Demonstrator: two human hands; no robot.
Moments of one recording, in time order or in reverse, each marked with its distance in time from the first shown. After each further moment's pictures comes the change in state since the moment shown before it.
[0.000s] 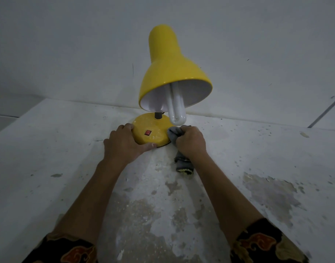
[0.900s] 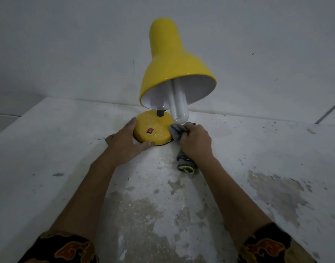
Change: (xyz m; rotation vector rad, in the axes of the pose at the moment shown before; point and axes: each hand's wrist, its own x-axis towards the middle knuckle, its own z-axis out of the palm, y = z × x) left_hand 0.003 -0.012 0.001 -0.118 -0.109 0.099; right_hand -0.001 0.012 0.001 -0.094 0.110 -0.070
